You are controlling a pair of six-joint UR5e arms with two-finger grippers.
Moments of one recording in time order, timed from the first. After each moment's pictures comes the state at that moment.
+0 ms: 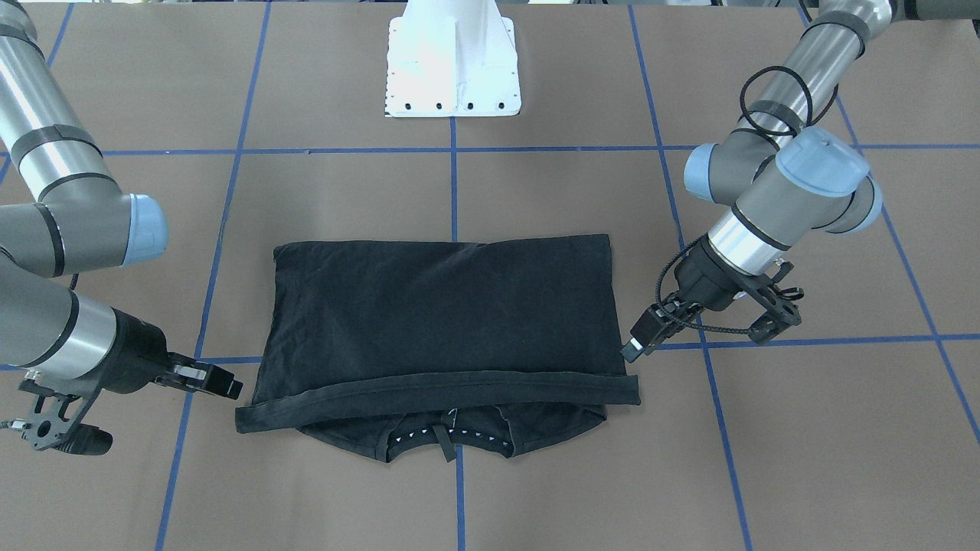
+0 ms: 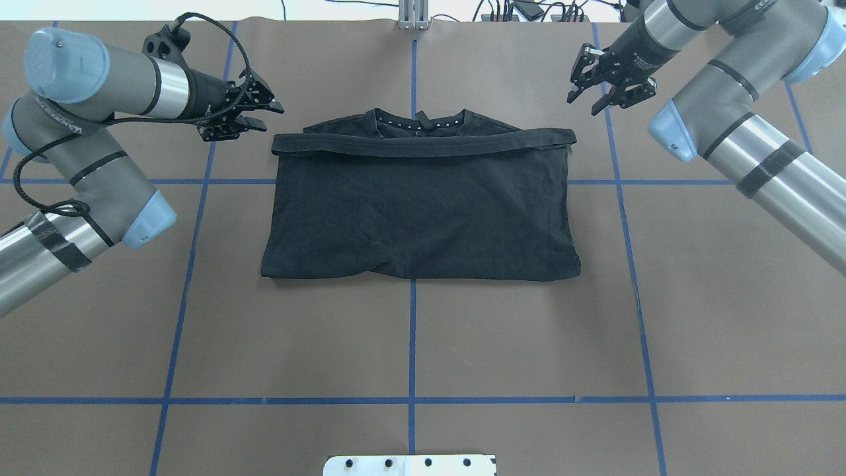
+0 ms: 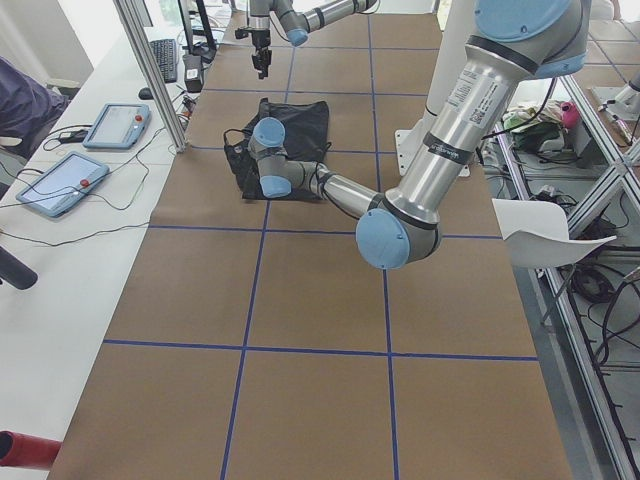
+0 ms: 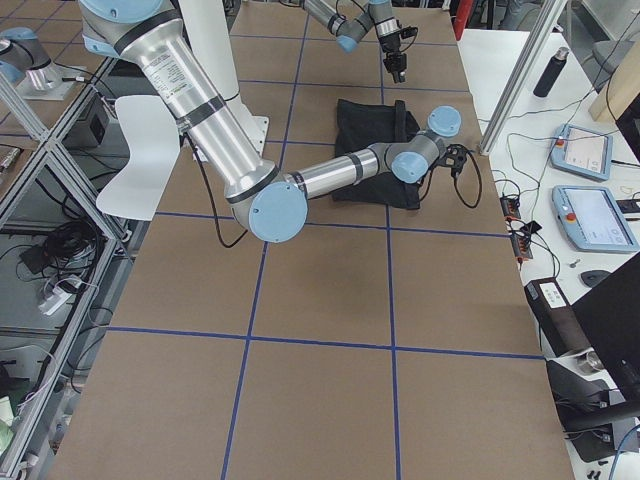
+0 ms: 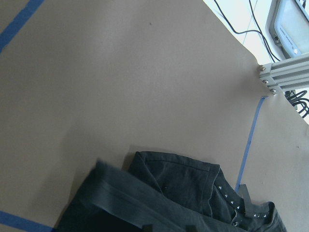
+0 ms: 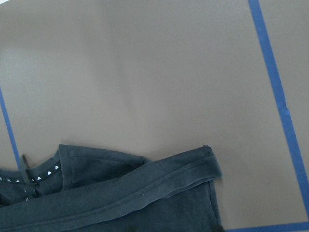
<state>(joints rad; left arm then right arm) -0.90 -2.09 -1.38 -2.54 -2.04 -1.74 1.06 -0.94 1.24 -1.08 2.43 1.19</state>
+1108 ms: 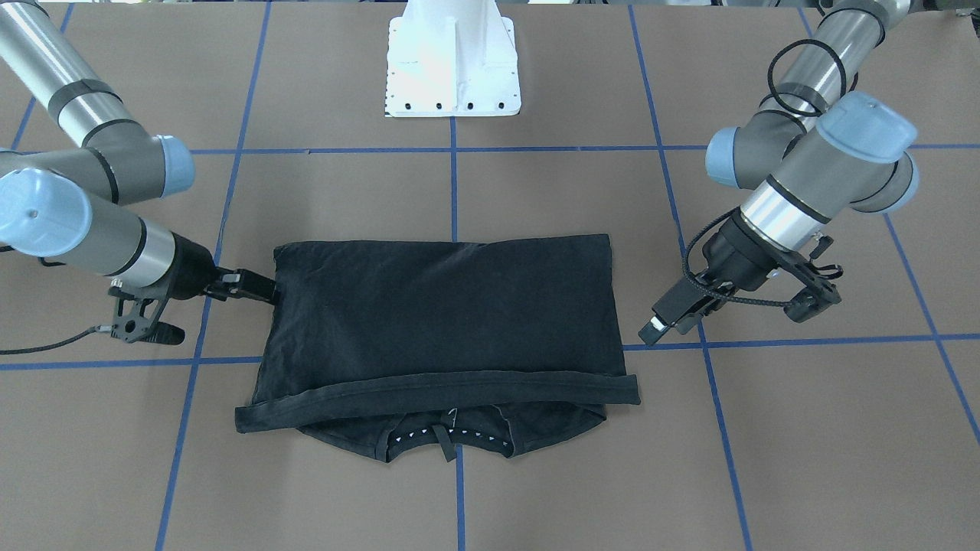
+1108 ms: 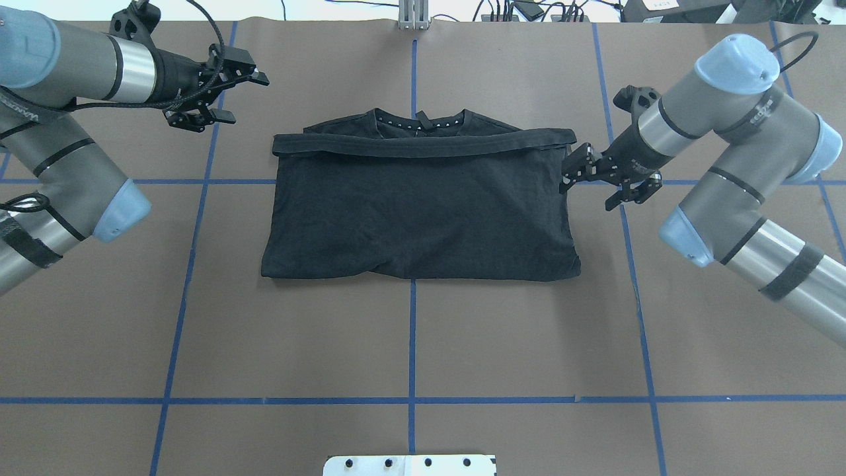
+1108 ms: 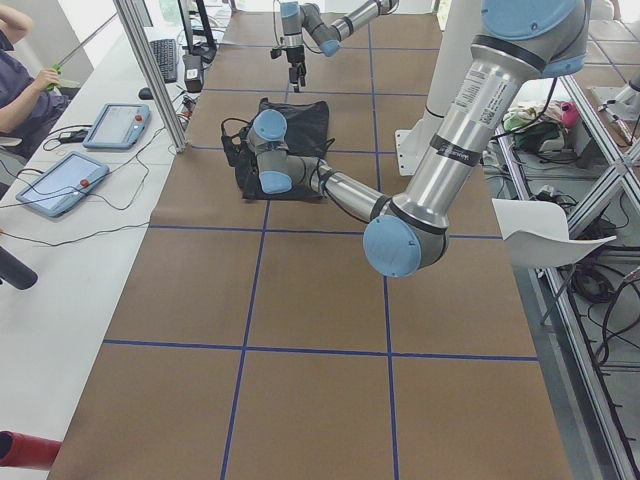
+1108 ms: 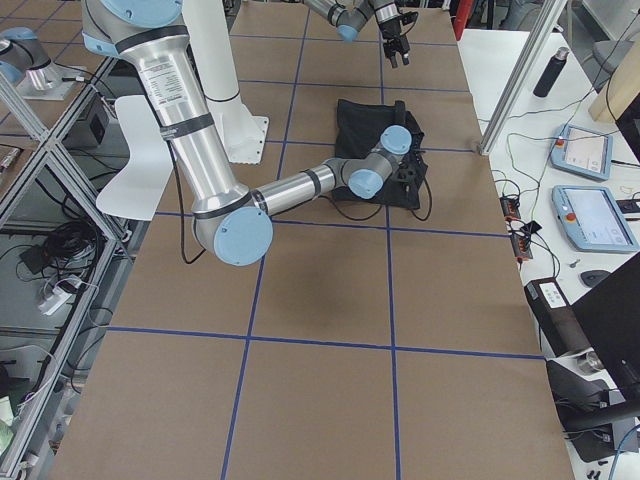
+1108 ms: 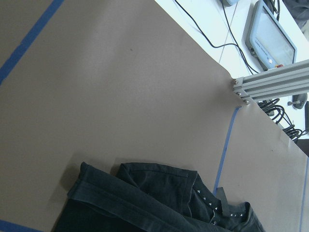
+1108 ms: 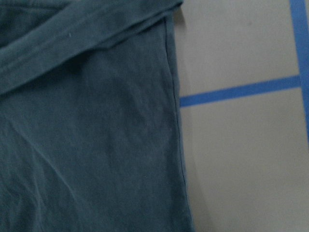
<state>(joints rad) -0.94 -2.03 -1.49 -2.52 -2.06 -1.72 0.86 -1.21 1.54 -1.08 2.40 1.22</state>
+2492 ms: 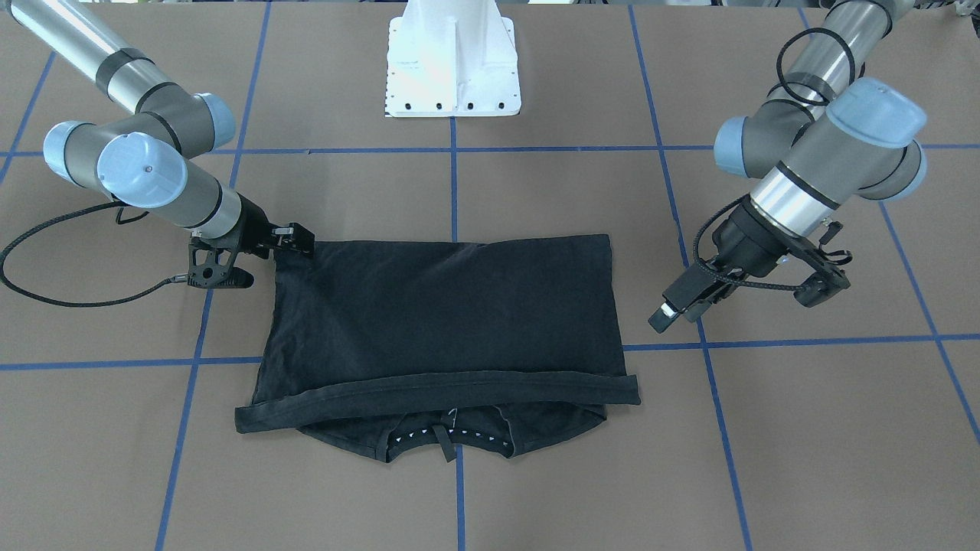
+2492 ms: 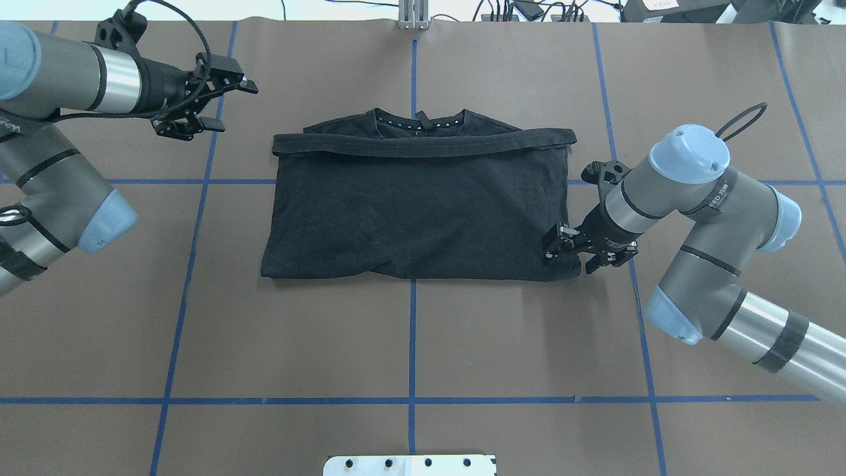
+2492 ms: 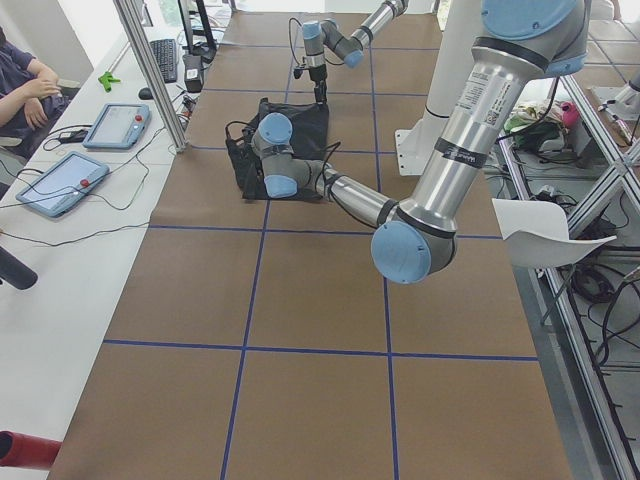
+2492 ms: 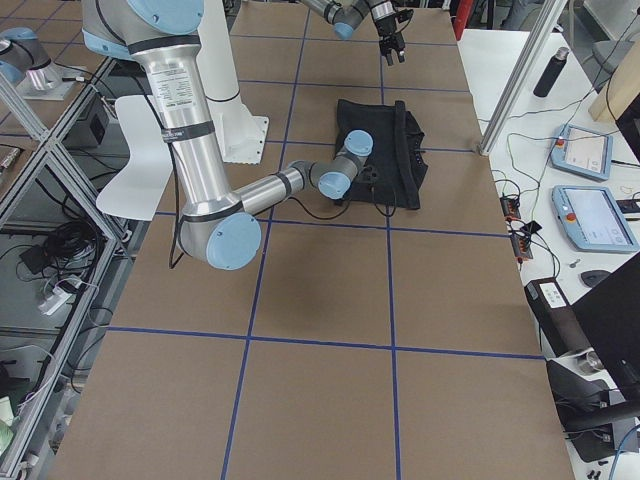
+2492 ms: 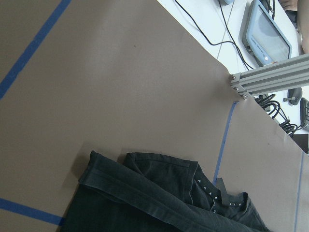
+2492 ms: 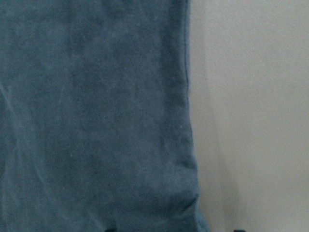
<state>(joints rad) -0.94 -1.99 -1.52 -2.52 -2.06 -1.72 0.71 -1.26 1.59 -1.10 2.29 1.22</state>
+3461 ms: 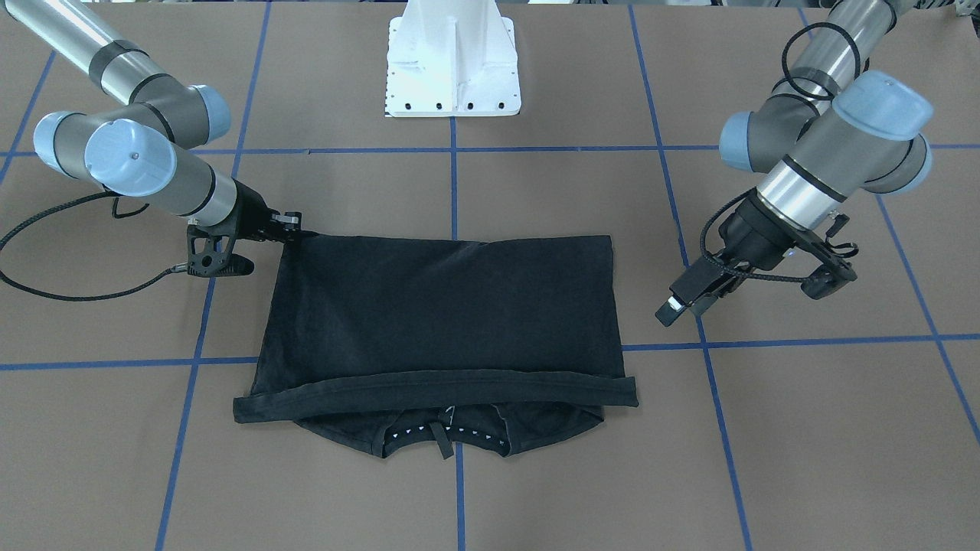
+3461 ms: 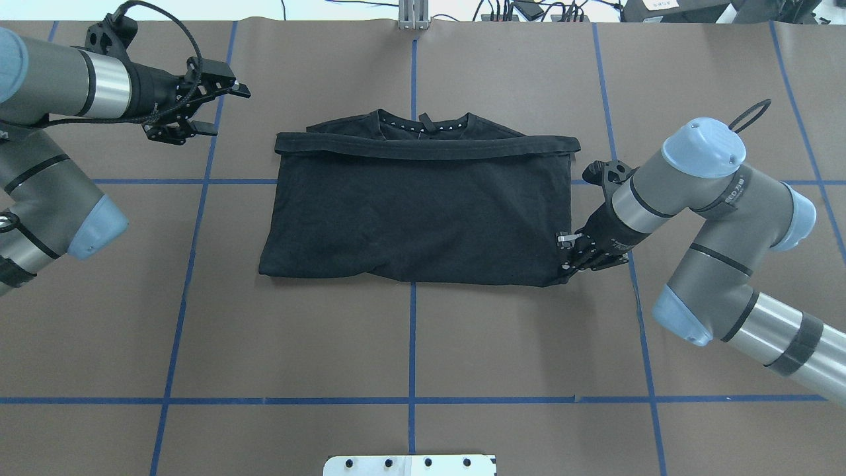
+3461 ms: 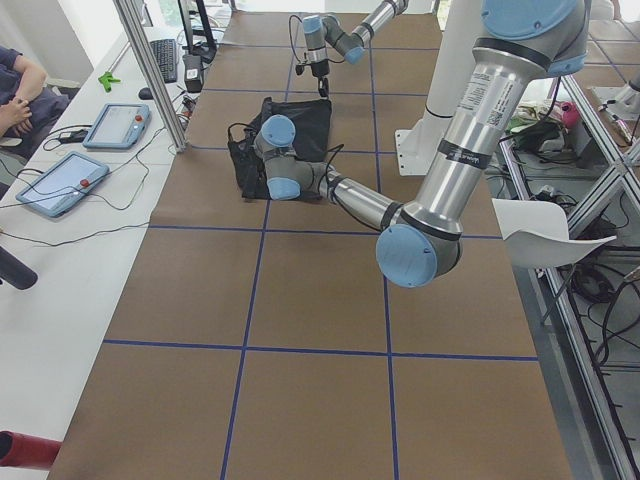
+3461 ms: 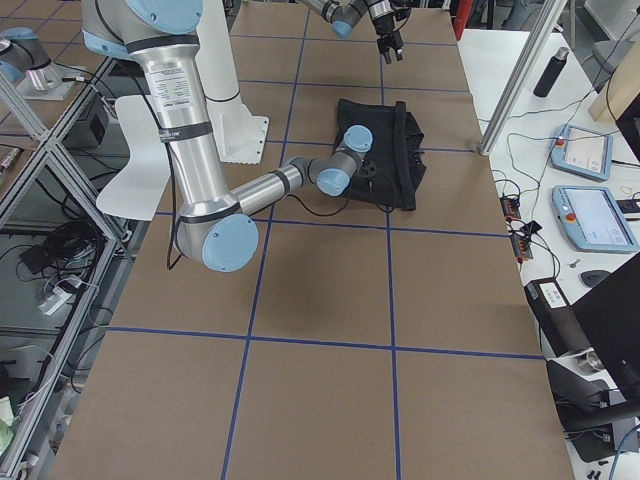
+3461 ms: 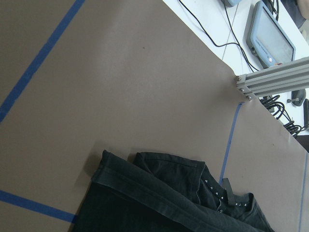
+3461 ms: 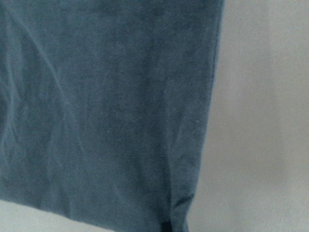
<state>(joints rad) -0.94 -1.96 -1.55 -2.52 -2.06 -1.72 0.72 -1.30 1.67 -1.09 2.40 1.21</state>
